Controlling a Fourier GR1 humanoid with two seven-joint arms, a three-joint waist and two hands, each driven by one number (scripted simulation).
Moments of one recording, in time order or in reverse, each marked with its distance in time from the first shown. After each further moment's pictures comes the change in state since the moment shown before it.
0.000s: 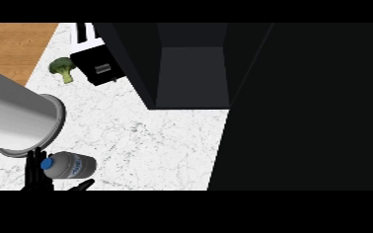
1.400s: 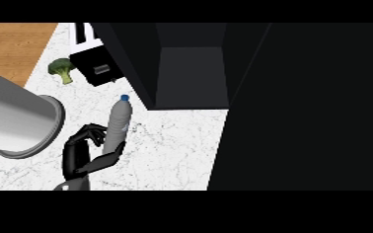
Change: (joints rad) left arm -0.291 -0.004 -0.134 0.223 -0.184 0.137 -0.280; right arm -0.024 -0.062 0.004 0.005 -0.013 -0.043 -0.008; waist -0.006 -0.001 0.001
